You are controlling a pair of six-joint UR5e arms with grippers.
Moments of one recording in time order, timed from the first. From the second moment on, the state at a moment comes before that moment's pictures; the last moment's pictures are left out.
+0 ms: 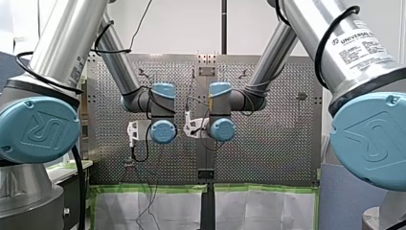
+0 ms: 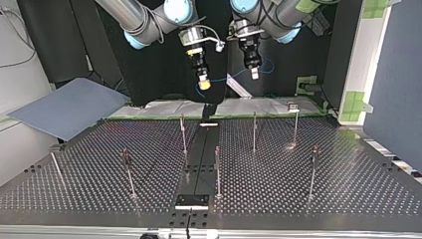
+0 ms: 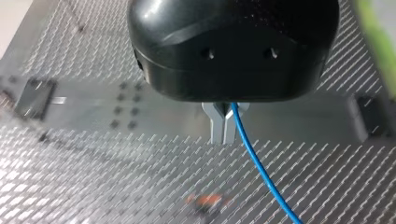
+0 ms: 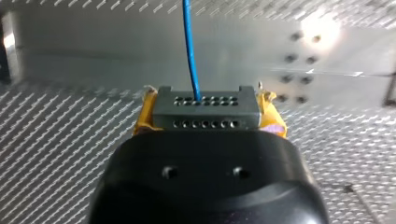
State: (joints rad) left arm -0.56 -1.89 -2.23 -2.16 -2.38 -1.60; right arm 2.44 -1.05 1.86 -0.82 1.79 1.52
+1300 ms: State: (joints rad) left arm -0.37 -1.53 -2.13 -2.52 -2.39 -1.65; right arm 2.45 -1.11 1.51 -0.47 1.58 1.57
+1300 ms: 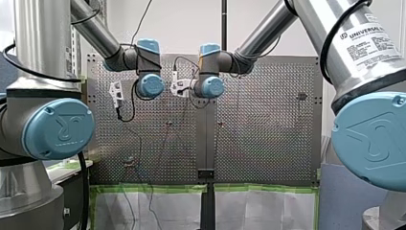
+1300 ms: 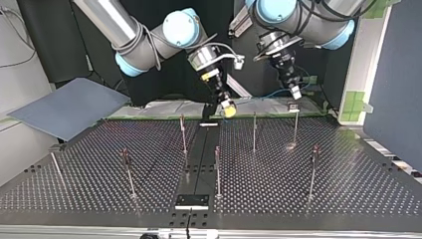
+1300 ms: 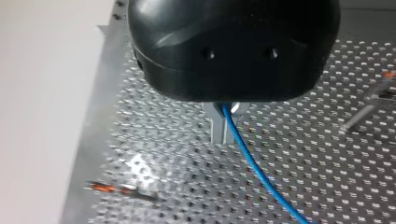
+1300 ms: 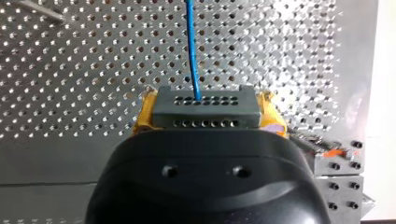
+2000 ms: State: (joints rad) left arm -0.30 -1.42 -2.02 -2.62 -2.26 -1.67; right arm 2.45 -1.09 1.33 -0.29 1.52 1.60
